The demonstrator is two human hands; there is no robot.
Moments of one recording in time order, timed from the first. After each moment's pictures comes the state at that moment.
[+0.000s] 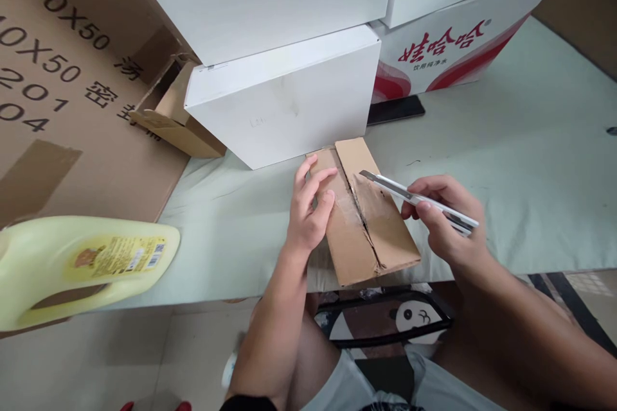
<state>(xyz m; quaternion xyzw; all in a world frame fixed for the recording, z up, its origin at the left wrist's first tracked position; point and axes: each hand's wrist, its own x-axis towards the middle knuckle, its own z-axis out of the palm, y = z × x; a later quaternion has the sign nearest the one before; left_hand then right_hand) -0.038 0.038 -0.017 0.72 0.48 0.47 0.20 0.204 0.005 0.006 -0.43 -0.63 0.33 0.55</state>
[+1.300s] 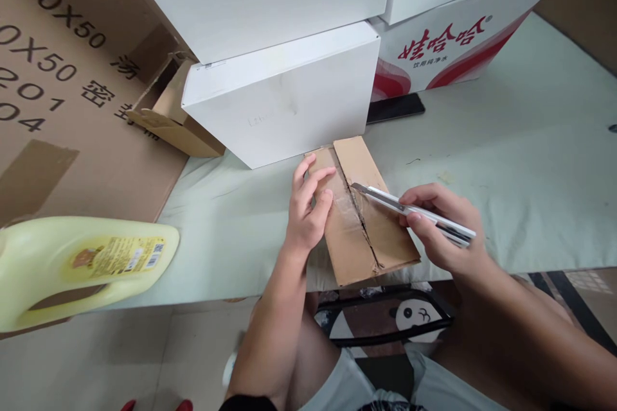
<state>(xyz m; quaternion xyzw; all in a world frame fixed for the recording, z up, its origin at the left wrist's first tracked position) -0.037 0.038 -0.016 0.71 0.47 0.47 0.20 0.202 -0.001 0.019 -0.42 -0.71 0.27 0.50</state>
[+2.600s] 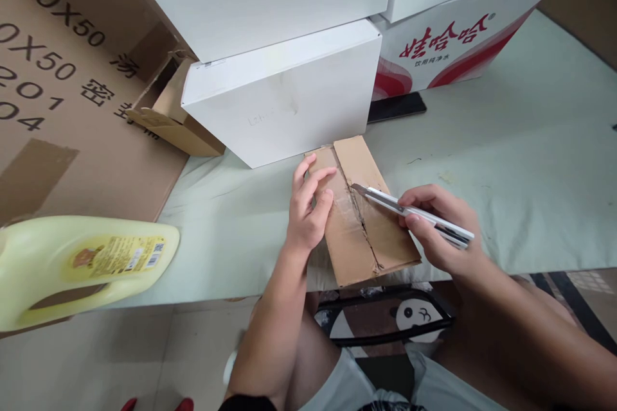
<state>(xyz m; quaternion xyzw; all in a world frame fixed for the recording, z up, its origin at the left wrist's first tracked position) -0.037 0.038 -0.018 0.71 0.48 0.47 0.21 0.201 -0.002 0.017 -0.44 -0.70 0.30 0.48</state>
